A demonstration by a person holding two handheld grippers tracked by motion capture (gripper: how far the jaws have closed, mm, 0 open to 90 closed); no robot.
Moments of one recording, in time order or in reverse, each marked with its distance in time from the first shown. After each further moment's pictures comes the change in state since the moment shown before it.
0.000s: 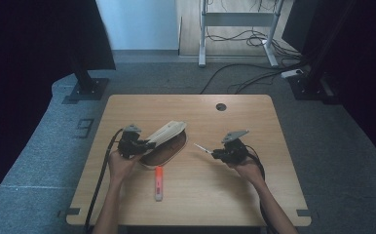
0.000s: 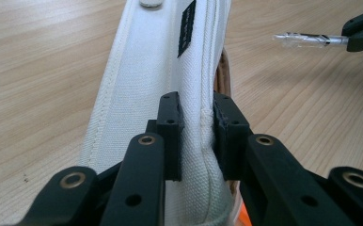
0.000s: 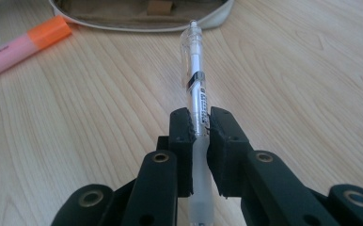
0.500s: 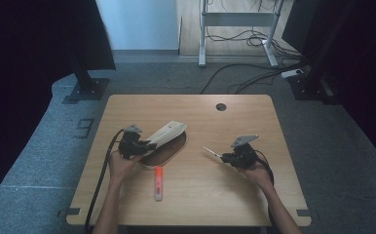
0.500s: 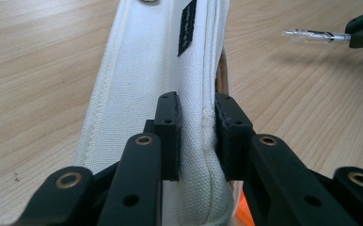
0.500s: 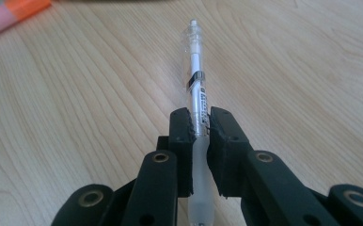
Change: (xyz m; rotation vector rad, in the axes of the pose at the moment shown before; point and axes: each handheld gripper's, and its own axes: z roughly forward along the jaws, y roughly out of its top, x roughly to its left) left arm 0.001 -0.001 0.003 0.020 -0.017 -0.003; right arm -0.010 -0.030 -0.016 0.018 -0.037 0.030
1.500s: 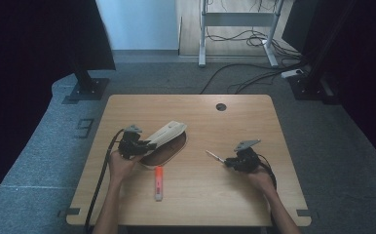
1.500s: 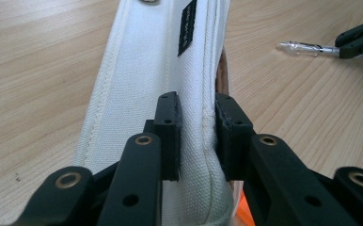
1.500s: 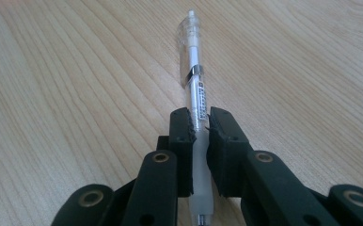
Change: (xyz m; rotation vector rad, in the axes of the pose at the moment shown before) left arm 0.000 0.000 0.000 0.001 0.000 0.005; right arm -0.007 -0.024 0.005 0.036 -0.003 0.029
